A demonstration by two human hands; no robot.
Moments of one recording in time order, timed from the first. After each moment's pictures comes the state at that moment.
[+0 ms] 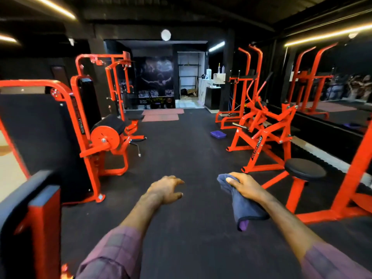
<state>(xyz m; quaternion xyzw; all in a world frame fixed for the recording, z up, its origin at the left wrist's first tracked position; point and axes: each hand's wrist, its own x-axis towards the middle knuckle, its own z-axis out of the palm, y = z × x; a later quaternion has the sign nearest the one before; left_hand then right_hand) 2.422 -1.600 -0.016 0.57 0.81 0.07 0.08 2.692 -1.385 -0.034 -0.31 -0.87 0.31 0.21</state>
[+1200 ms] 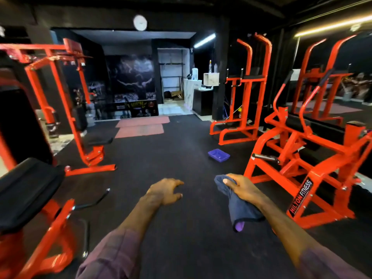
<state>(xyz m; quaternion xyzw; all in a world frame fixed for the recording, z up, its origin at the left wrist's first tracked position) 1.659 -0.609 -0.026 0.62 0.77 0.07 0.08 1.945 -0.425 -0.057 -0.33 -0.84 0.34 0.26</state>
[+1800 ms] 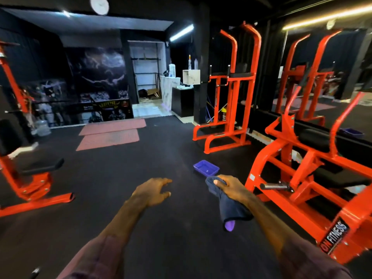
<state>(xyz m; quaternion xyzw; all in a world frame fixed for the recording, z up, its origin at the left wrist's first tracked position) 1.362 -0.071 -0.040 0.65 0.74 0.10 0.10 1.678 0.085 -0.066 -0.40 -0.82 0.33 0.24</state>
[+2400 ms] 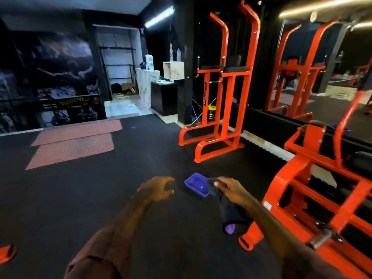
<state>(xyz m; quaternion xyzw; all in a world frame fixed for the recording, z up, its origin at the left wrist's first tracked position) 1.115 0.465 -0.069 0.71 0.69 0.09 0.13 1.447 0.561 -0.101 -0.47 -0.79 0.31 0.25</state>
